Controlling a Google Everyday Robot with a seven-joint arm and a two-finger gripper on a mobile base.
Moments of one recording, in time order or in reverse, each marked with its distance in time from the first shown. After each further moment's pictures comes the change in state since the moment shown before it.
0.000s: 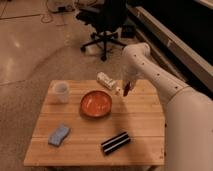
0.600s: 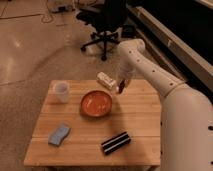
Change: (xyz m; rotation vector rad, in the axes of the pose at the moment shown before) arm -0.001 -0.035 -0.010 0.016 0.023 -0.019
